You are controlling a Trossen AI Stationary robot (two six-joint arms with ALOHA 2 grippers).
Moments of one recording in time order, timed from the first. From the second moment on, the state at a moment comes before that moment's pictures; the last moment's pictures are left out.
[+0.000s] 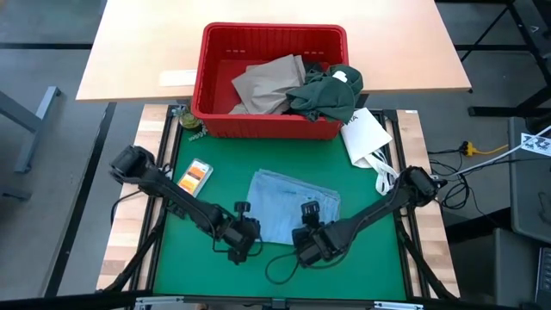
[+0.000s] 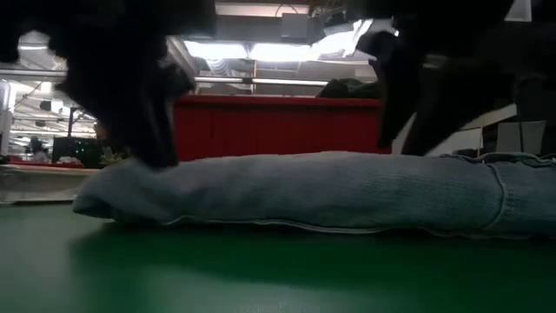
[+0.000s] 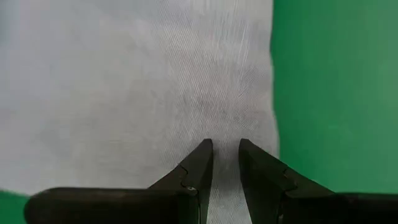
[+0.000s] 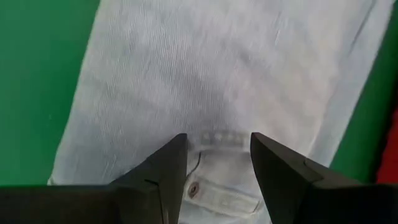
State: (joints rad) left arm -0.50 1.79 1.11 -0.51 -0.31 -0.41; right arm 0.56 1.99 1.48 -0.99 0.47 0.24
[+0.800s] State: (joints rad) left arm -0.40 1.84 1.11 -0.55 -0.36 -0.32; right arm 0.34 1.99 1.42 -0.96 0.52 0.13
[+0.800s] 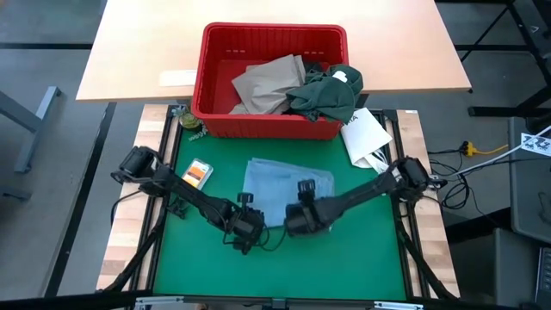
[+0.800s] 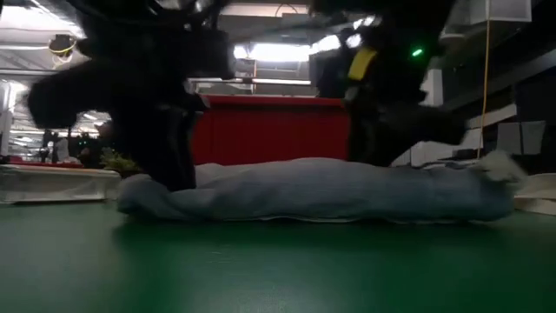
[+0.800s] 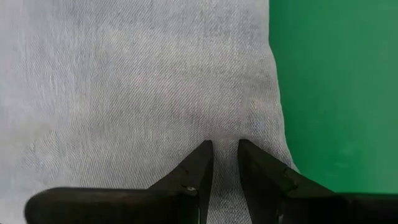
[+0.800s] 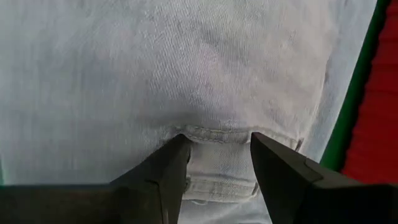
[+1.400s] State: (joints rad) left arm -0.10 1.84 1.11 -0.64 -0.38 -0.15; right arm -0.01 1.99 1.42 -0.95 0.51 -0.06
